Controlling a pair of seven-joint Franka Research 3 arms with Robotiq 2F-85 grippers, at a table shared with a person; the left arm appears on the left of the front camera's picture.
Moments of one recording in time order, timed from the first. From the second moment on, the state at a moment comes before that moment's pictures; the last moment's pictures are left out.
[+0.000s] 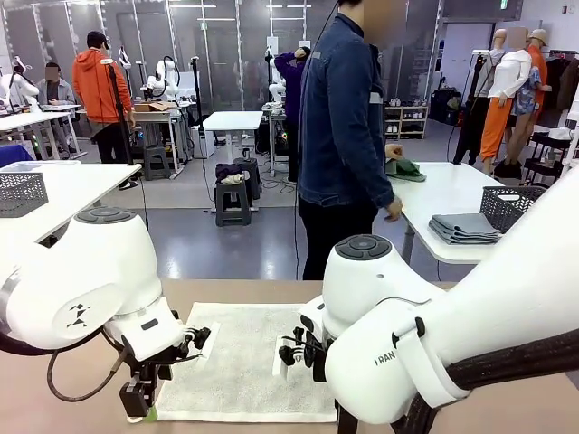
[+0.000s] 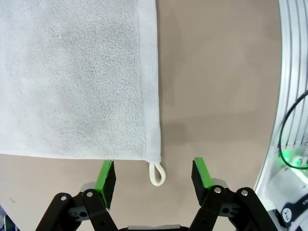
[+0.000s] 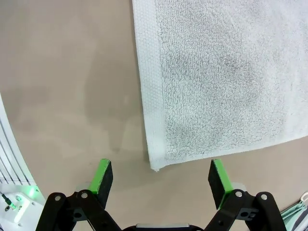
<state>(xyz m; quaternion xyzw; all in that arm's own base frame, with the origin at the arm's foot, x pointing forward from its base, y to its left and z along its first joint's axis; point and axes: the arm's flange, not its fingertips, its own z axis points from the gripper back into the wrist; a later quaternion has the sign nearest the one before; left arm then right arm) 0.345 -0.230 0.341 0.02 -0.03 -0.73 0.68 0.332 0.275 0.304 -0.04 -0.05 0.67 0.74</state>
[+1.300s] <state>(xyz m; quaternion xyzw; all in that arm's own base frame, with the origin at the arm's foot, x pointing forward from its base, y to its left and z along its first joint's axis) 0.366 -0.226 0.315 0.00 -0.01 -0.72 0.69 0.349 0.277 0.300 -0.03 -0.03 0.67 0.74</state>
